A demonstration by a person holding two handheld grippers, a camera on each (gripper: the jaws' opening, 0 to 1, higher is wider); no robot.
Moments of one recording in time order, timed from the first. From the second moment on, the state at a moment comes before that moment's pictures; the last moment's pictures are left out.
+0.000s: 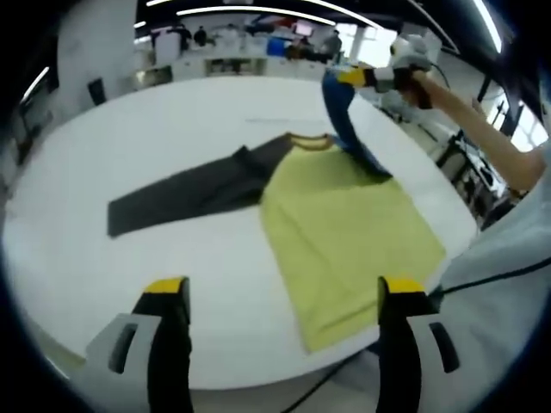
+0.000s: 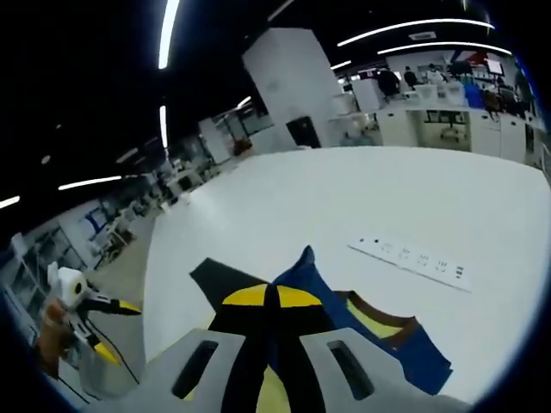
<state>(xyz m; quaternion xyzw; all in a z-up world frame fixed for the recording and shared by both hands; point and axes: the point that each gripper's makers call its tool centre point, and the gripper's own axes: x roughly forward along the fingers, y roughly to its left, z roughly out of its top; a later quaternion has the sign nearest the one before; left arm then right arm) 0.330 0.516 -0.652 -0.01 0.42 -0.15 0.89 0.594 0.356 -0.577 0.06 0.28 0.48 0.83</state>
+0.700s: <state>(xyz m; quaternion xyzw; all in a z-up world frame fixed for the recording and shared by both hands) 0.328 0.526 -0.657 -0.02 0.43 -0.14 0.89 0.598 0.377 -0.629 0.06 0.33 0.48 0.82</state>
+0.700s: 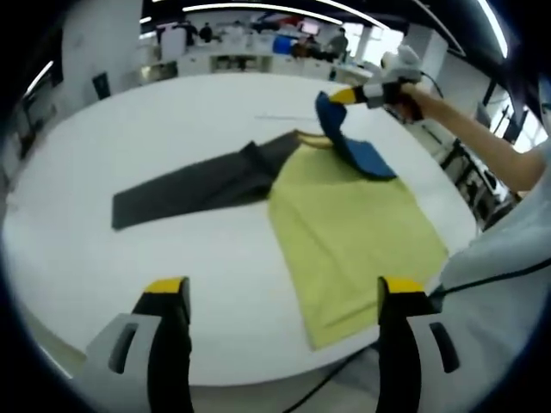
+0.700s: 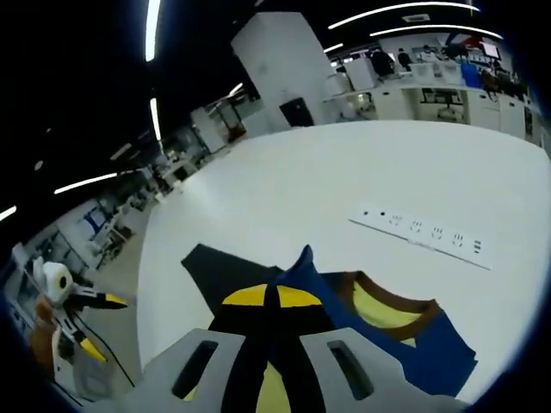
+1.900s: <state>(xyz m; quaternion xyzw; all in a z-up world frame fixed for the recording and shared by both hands) 0.331 0.528 -0.667 -0.04 0.44 -0.15 0.89 0.592 0.417 -0.701 0.08 0.39 0.46 0.79</state>
